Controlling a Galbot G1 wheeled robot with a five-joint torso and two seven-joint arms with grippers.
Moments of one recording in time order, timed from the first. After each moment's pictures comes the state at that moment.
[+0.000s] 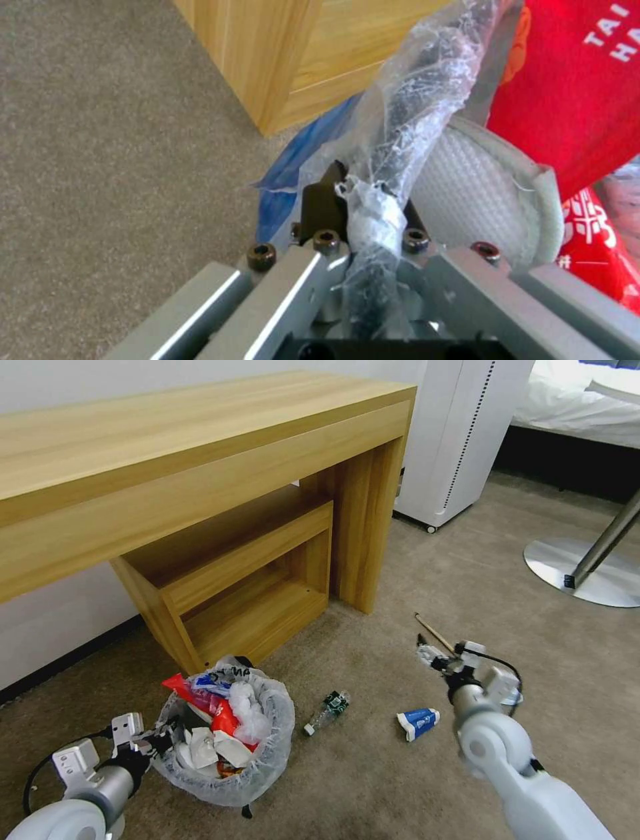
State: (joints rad) left arm 1.68 -1.32 -0.88 -2.22 -0.79 0.68 -0.11; right arm -1.07 1.09 0.23 1.88 1.14 -0.32 0.66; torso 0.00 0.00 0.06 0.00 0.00
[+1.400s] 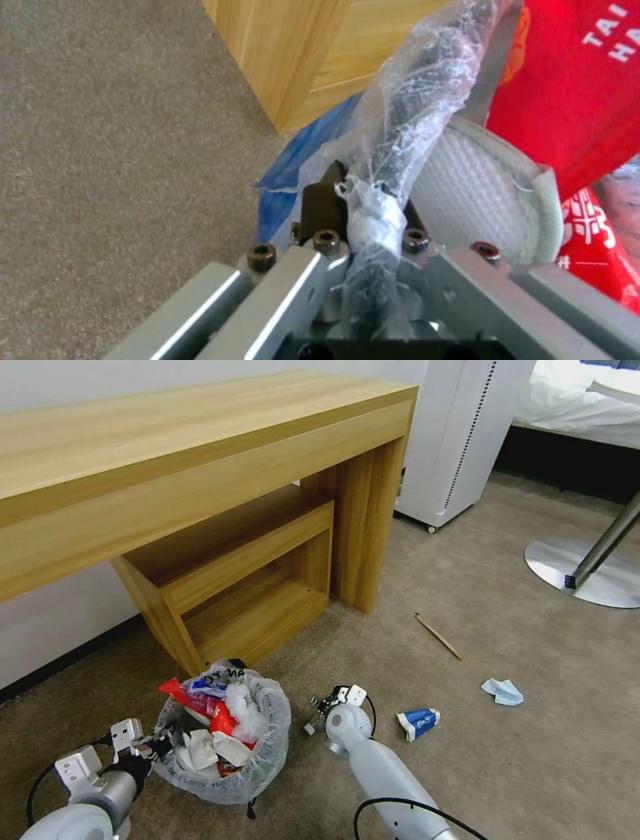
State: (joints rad) left arm 1.66 -1.37 -0.88 -2.19 -0.77 0.66 -0.12; right arm -0.83 1.57 -0.01 1.13 1.06 -0.30 0.68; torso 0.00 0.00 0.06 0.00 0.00
